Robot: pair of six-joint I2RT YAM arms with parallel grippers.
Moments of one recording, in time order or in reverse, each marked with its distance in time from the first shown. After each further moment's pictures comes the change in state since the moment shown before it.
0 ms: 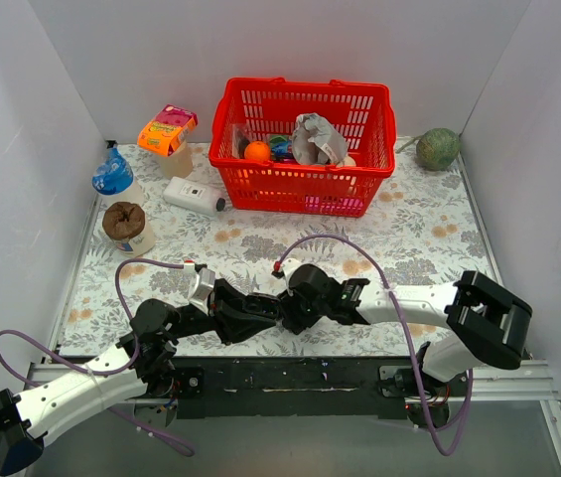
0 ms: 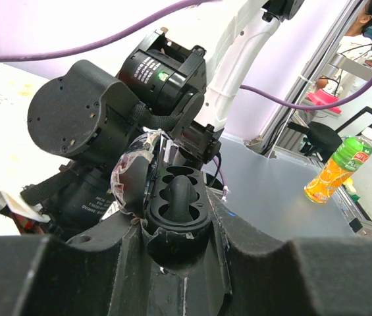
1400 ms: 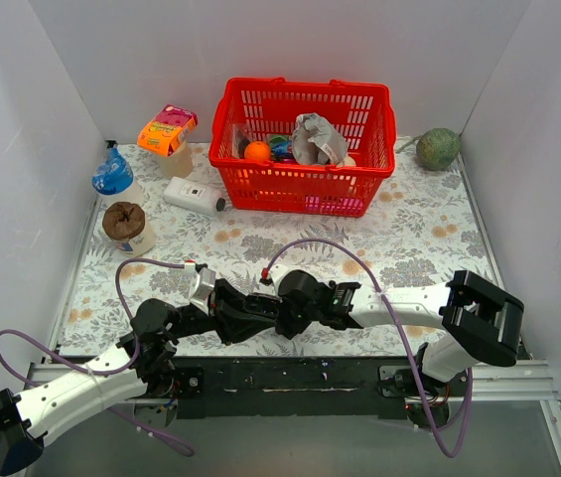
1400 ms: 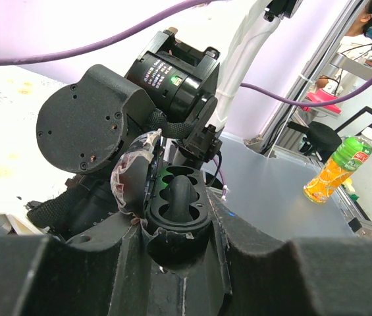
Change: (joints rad) left arm 0.000 0.003 0.000 -0.002 0.000 -0.003; right arm 0.069 0.018 0.036 0.015 -0.013 0.000
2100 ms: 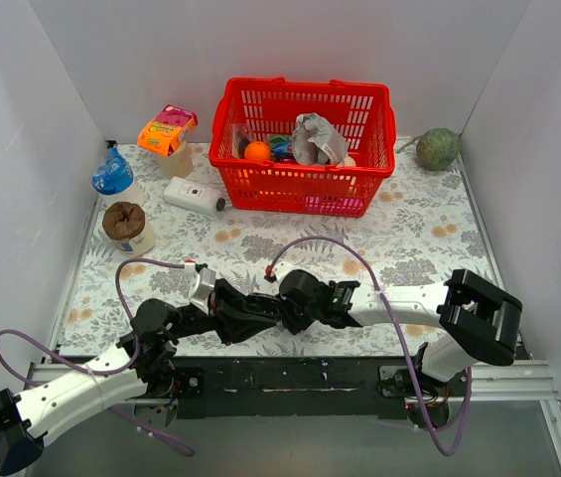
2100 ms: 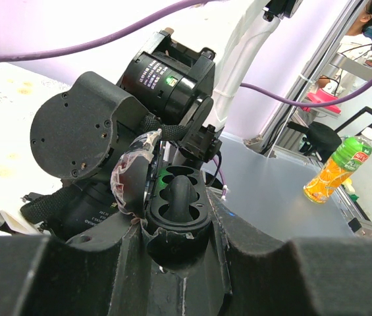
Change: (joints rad) left arm 0.000 0.000 0.000 0.000 0.000 -0.001; right arm -0.006 0.008 0.005 -0.042 0.092 0.005
